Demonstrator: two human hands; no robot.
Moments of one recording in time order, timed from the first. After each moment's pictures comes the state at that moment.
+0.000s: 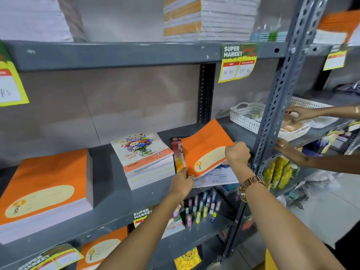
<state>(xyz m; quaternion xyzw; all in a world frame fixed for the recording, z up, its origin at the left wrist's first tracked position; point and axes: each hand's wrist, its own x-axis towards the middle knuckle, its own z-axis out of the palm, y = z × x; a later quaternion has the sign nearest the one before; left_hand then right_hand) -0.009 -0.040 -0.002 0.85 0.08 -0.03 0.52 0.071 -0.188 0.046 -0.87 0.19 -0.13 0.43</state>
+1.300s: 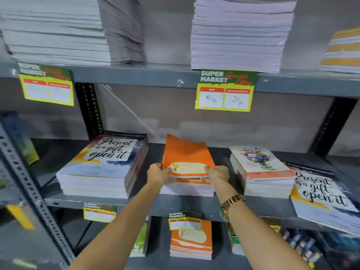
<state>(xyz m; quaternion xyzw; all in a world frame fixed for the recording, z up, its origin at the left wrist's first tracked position) -0.186 0.284 0.047 0.64 0.40 0.20 0.62 -0.076 0.163 0.040 -0.74 0.04 0.17 0.65</state>
